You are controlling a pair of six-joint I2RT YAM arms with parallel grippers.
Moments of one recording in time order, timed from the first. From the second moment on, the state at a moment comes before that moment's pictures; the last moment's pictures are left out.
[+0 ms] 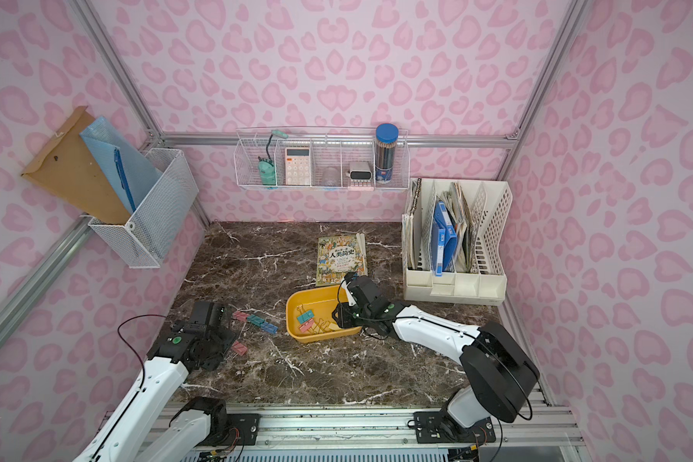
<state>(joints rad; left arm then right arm) -0.10 0.83 0.67 -0.96 -0.19 -1.13 0.82 1.54 0.92 -0.19 -0.17 0.55</state>
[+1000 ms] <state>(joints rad) -0.36 1.19 0.89 -0.68 0.04 -0.84 0.83 1.84 1.29 -0.61 -0.15 0.10</state>
